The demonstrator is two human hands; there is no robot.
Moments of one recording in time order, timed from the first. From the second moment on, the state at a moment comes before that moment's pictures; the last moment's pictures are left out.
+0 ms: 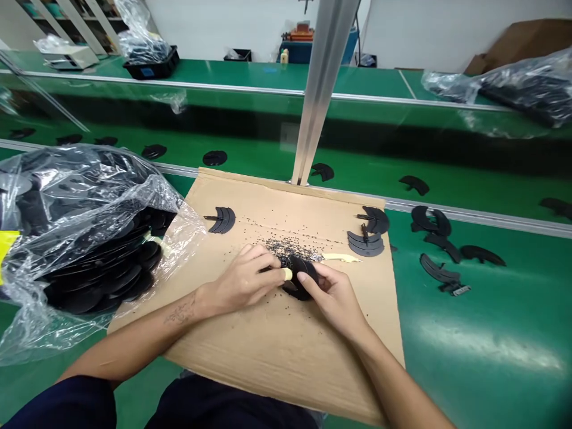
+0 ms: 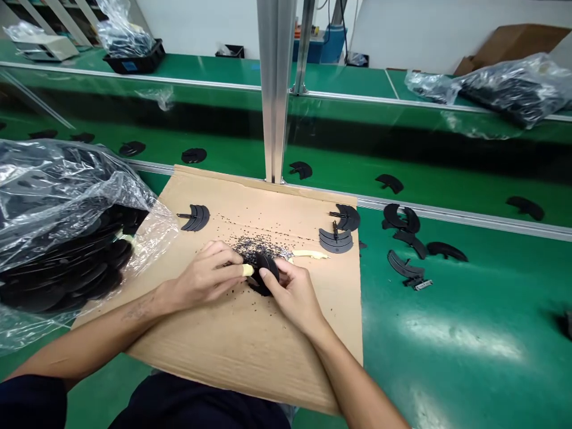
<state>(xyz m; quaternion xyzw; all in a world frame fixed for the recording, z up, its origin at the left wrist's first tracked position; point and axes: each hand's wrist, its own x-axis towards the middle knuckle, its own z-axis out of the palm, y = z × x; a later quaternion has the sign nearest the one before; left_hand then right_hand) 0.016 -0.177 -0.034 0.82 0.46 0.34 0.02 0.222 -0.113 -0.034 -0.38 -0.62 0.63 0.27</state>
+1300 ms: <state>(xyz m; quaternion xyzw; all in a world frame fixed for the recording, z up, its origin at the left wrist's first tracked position) 0.025 -0.184 -0.042 0.70 0.56 0.43 0.02 0.223 -0.123 -0.034 -0.35 -0.65 0.64 0.22</state>
